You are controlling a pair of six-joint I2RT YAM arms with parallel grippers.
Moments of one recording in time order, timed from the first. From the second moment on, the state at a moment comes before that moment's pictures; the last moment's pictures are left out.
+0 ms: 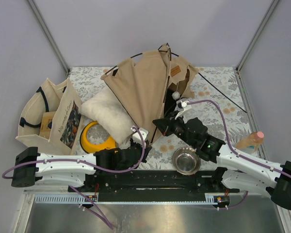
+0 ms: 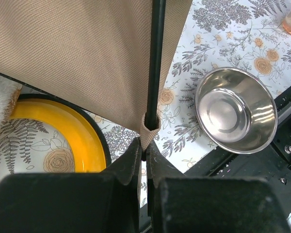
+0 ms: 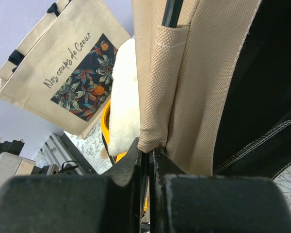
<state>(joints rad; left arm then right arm) -1.40 1.03 0.57 -0.03 -0.61 -0.53 0.94 0.97 0.64 0.25 0.17 0.59</state>
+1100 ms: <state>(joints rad) -1.43 0.74 0.58 -0.31 -0.69 -0.64 0.90 1.06 0.78 0.20 0.10 0.66</state>
